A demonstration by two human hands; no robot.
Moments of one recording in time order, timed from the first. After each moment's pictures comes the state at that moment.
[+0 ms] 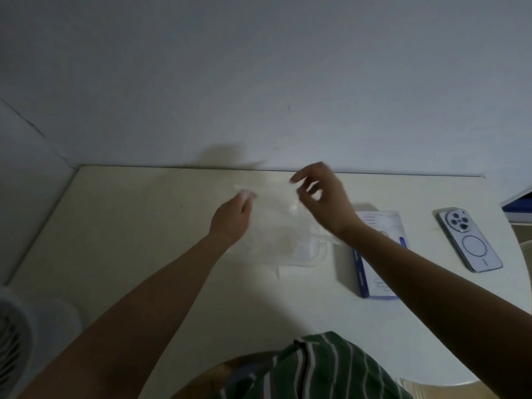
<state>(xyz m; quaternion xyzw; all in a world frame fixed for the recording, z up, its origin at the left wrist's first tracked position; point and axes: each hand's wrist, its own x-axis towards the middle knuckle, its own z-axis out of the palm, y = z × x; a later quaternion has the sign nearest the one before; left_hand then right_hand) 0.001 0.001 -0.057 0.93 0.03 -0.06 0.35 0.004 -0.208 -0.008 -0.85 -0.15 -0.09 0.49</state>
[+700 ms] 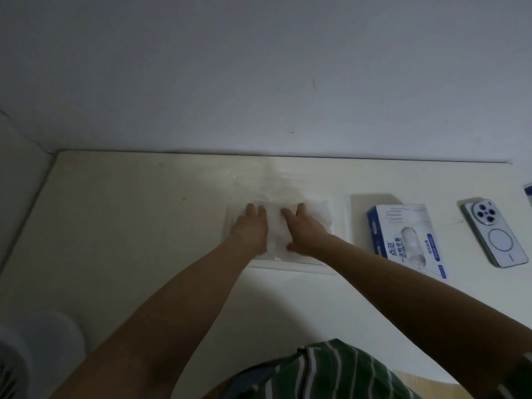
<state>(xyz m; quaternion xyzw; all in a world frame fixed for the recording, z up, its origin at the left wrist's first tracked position) 0.018 0.003 -0.103 0.95 -0.09 -0.31 -0.01 0.017 -0.136 -0.113 -0.95 -0.10 0.28 0.08</state>
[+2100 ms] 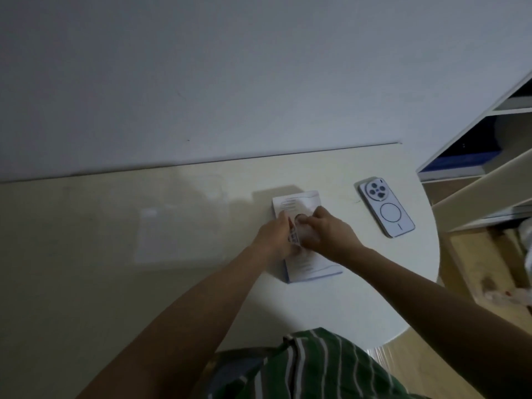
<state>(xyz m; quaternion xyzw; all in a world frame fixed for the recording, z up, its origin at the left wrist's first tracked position) -0.022 -0.236 -0.086 0.91 -0.13 -0.32 0.24 -0.051 -0.391 -0.089 -0.97 -0.03 0.17 0.16</state>
